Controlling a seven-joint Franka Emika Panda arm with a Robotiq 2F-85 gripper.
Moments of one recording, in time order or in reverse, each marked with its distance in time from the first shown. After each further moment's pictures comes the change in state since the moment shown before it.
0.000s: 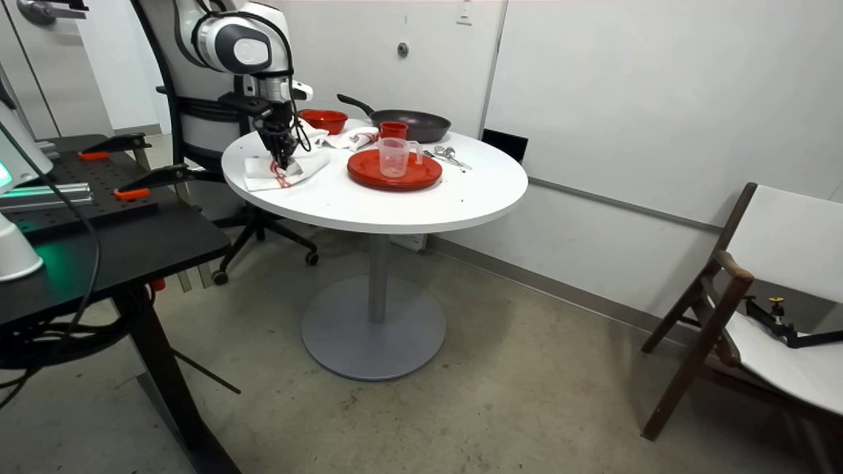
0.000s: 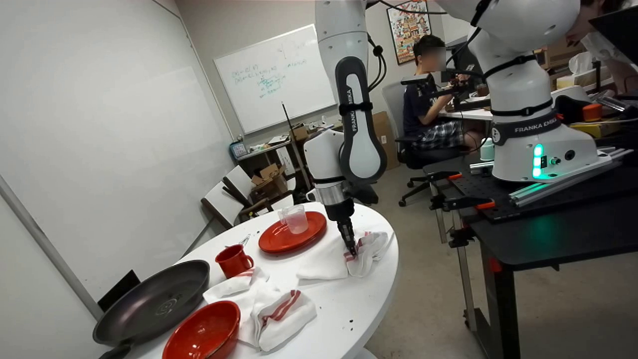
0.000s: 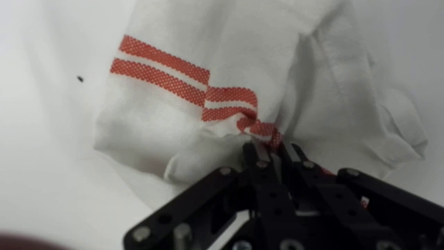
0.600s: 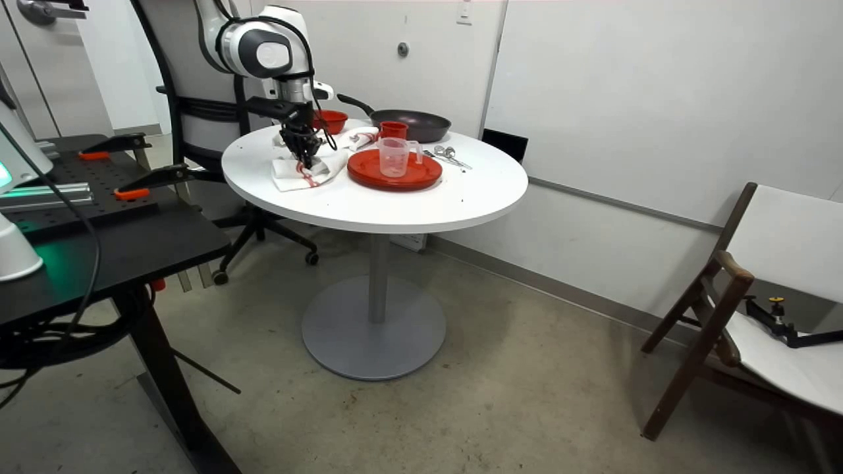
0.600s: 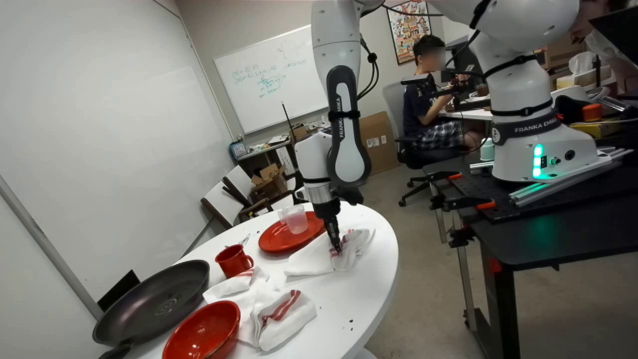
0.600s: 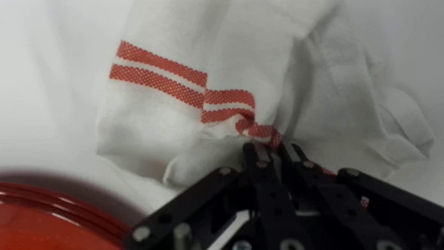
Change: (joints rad) arm -0.018 0.049 -0.044 0.106 -0.031 -0.001 -0.060
